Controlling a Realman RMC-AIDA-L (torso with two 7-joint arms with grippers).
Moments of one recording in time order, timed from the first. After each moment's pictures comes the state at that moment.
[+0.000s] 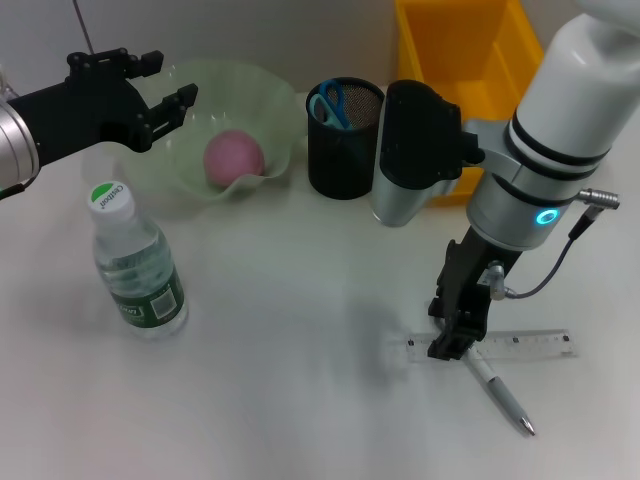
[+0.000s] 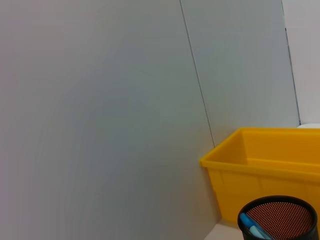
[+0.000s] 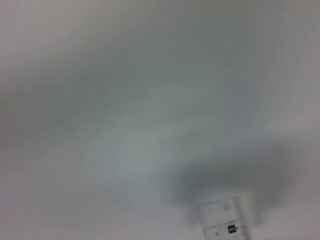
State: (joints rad) left arm -0.43 -2.07 1.22 1.02 1.61 0.91 -1.31; right arm 0.87 2.09 -1.49 -1.08 -2.60 -1.69 2.24
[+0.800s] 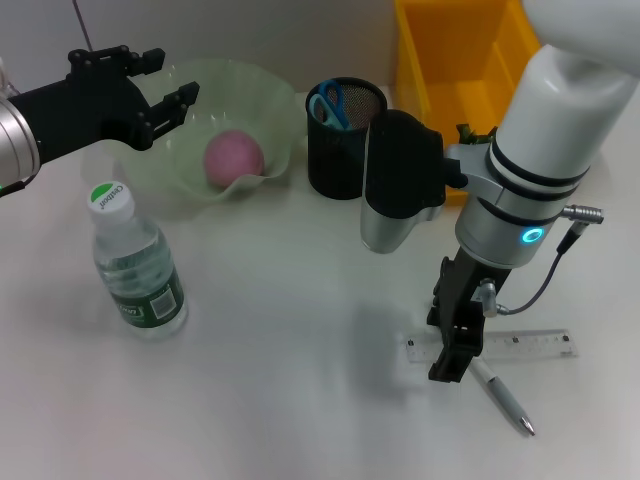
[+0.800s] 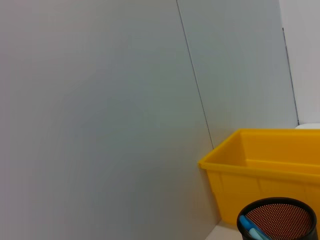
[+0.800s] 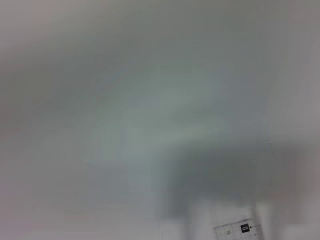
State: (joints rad) left arm -0.43 -2.07 1.23 1.02 1.61 0.91 -1.31; right arm 0.89 2.08 -1.57 -1.00 -2.59 -1.63 2.24
